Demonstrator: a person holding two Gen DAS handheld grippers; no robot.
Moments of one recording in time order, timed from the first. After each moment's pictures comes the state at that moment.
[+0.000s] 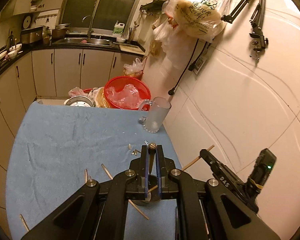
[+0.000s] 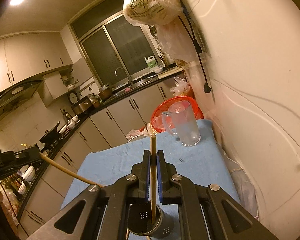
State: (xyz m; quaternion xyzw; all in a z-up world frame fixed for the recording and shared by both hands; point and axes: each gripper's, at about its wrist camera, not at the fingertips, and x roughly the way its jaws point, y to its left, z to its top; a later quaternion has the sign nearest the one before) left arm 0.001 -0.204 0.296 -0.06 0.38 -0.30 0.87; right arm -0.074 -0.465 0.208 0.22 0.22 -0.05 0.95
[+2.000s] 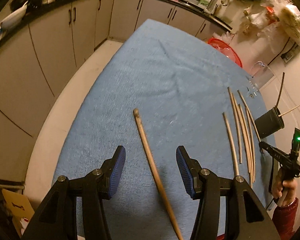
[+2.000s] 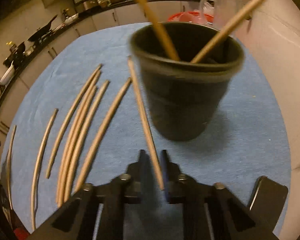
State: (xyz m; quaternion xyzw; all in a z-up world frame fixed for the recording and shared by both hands) left arm -0.059 0.110 0.063 -0.11 0.52 -0.10 0.84; right arm -0.066 -0.341 0.023 0.05 0.50 0.01 0.86
